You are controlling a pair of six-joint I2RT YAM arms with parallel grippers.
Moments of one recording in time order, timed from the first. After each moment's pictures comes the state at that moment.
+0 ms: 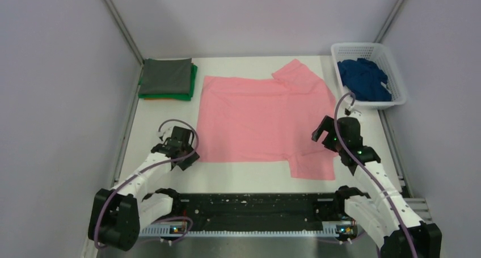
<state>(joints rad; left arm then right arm) -0.26 1.04 0.47 -0.58 -0.17 -0.95 0.17 0.79 0.52 -0.42 0.13 0.57</state>
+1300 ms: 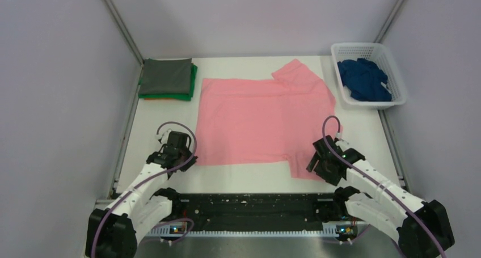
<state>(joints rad) -0.26 0.88 0.41 -0.55 -0.13 -0.94 0.50 0.87 0.46 -0.85 0.24 1.01</state>
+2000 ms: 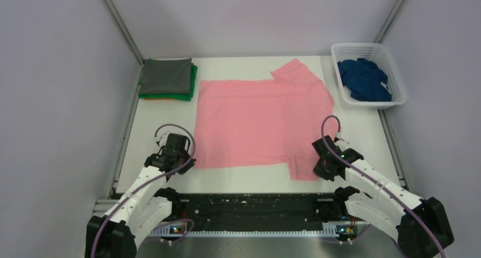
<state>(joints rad) -0.26 0.85 0.42 -0.62 -0.14 -0.93 0.50 0.92 0.43 -0.78 0.30 1.03</state>
